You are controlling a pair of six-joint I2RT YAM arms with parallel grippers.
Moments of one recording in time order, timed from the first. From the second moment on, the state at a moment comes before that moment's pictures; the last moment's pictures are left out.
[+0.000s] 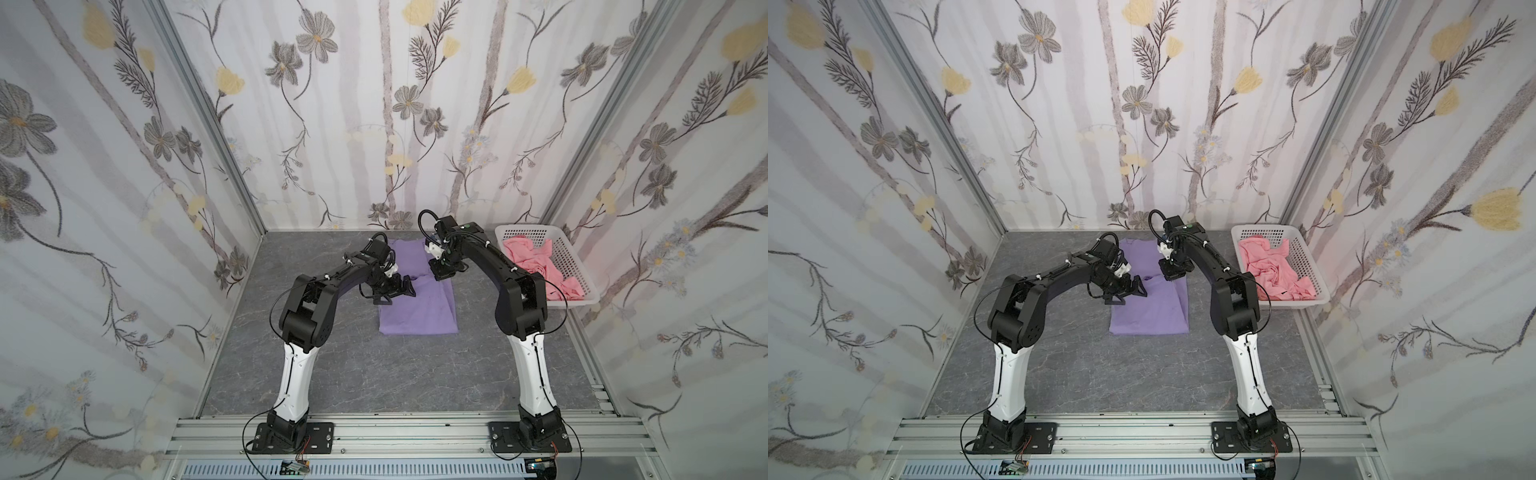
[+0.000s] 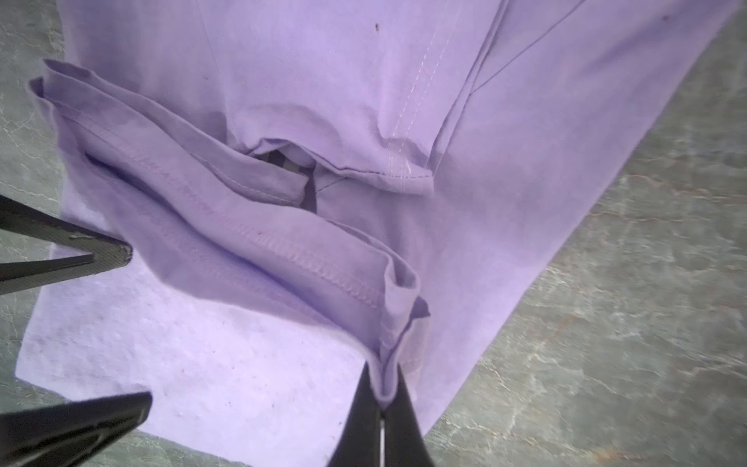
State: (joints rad) left arm -0.47 2.17 1.65 -0.68 0.60 -0.50; right arm 0.35 2.30 2.14 -1.19 -0.10 -0.05
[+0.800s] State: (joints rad) left arm -0.46 1.85 1.47 -0.73 0.42 -0.42; right arm 0.34 2.15 1.88 -1.14 -0.03 0.00
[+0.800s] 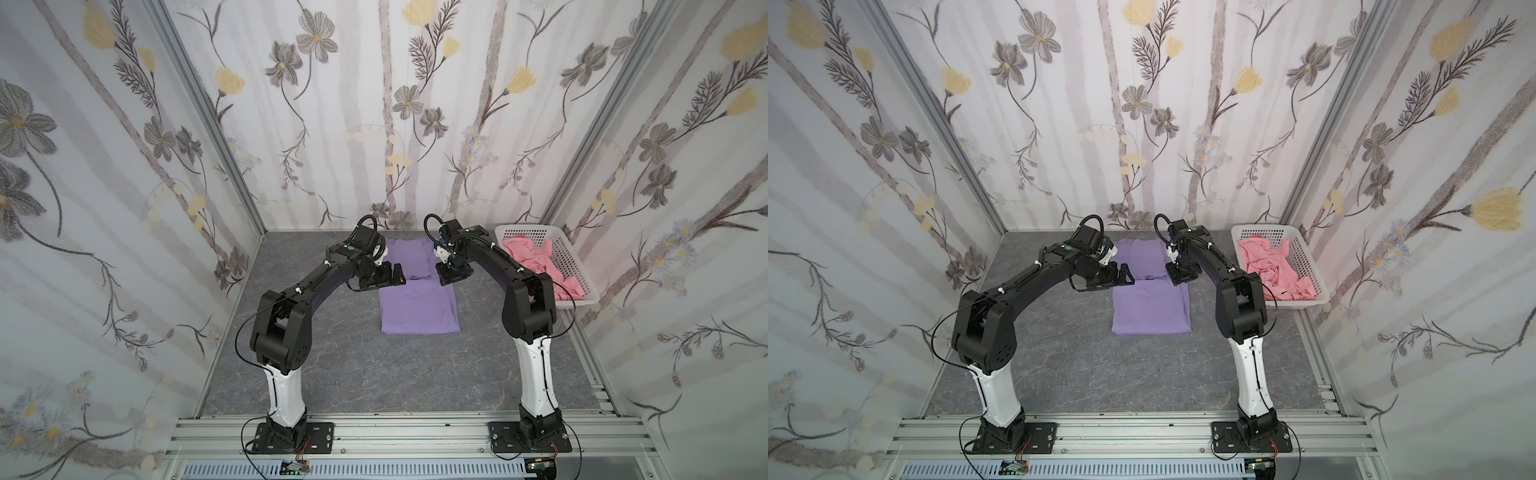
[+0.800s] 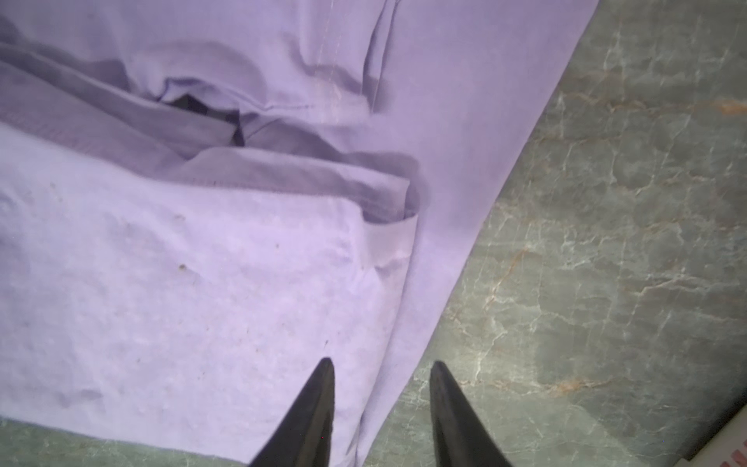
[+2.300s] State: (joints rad) left arm -0.48 1.82 1.06 -0.32 0.49 -0.56; right arm 0.30 1.85 1.13 -0.73 -0.38 0.08
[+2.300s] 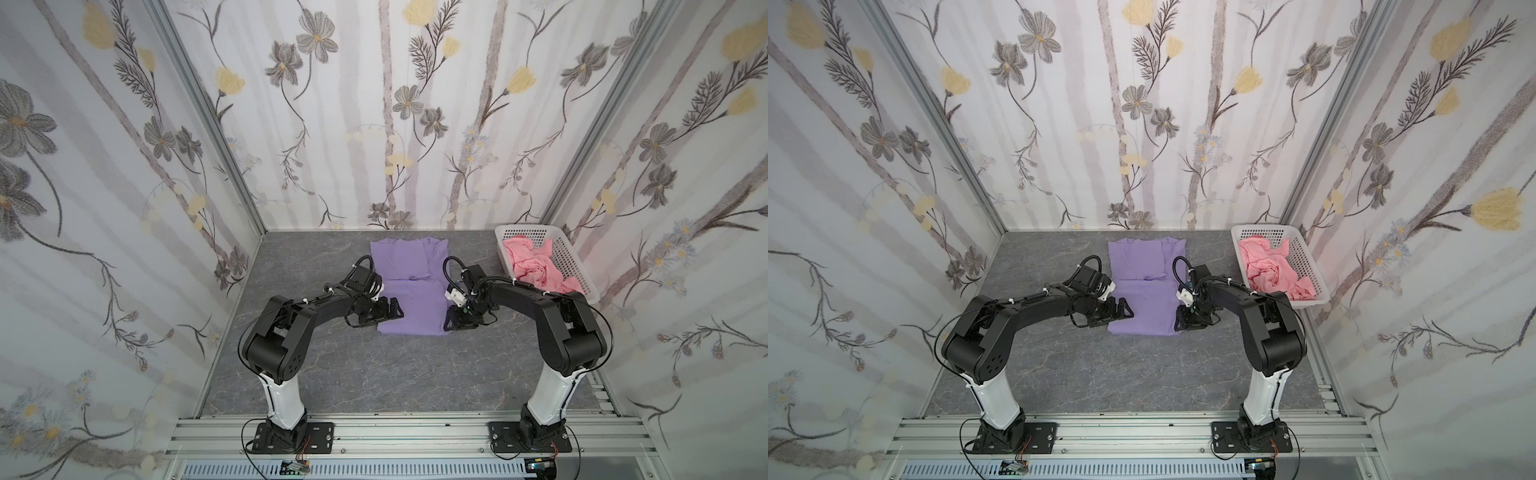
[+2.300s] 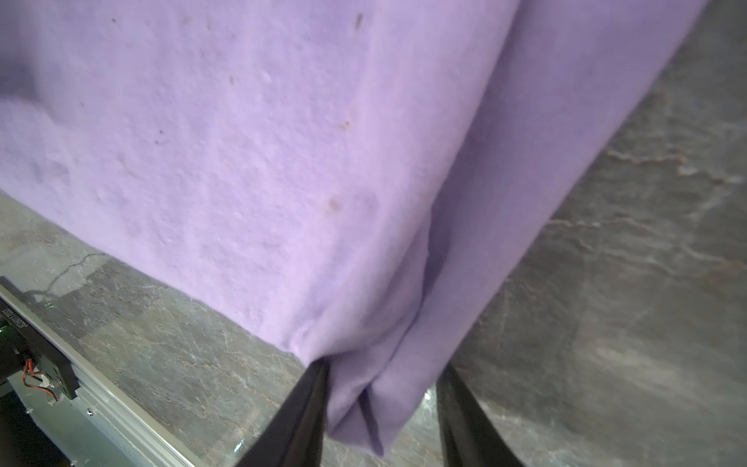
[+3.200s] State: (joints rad) left arm -0.49 1.75 0.92 -0.32 0.50 -0.59; right arm 0.31 1.84 1.12 -0.71 -0.37 0.13
